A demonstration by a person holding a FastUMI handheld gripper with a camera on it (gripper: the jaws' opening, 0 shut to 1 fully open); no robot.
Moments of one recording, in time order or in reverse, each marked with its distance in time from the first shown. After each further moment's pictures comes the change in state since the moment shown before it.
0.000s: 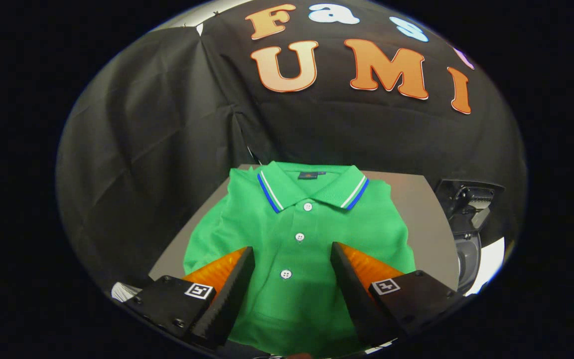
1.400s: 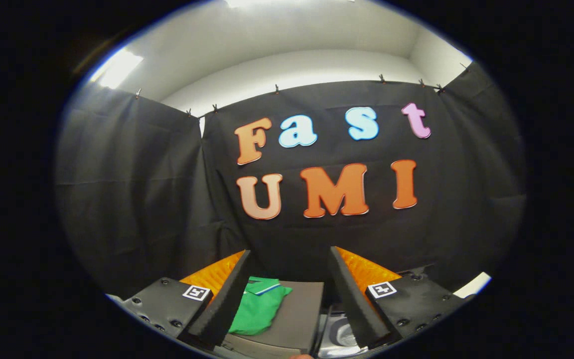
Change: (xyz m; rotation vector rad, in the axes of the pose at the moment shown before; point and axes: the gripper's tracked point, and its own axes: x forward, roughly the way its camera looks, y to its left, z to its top) arm -0.288 -0.116 0.147 -0.023 -0.641 -0.002
